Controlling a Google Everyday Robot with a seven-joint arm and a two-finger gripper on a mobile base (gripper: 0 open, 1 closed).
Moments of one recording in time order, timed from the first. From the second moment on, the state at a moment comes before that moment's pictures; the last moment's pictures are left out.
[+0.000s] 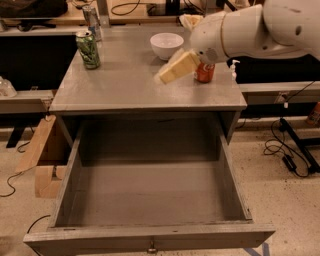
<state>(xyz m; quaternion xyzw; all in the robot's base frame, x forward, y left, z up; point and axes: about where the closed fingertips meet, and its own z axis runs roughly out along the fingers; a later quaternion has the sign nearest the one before) 0.631 -0.039 0.991 -0.55 0.63 0.14 0.53</state>
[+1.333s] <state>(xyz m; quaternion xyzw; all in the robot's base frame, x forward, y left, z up) 0.799 0.120 0.957 -0.45 0.62 0.21 0.61</state>
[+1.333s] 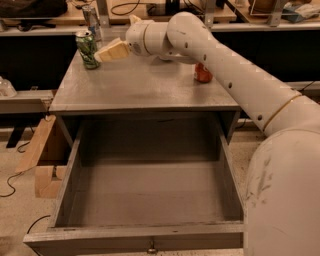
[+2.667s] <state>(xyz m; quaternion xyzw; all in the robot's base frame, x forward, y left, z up) 0.848 0.178 0.952 -0.40 0.62 0.23 0.63</state>
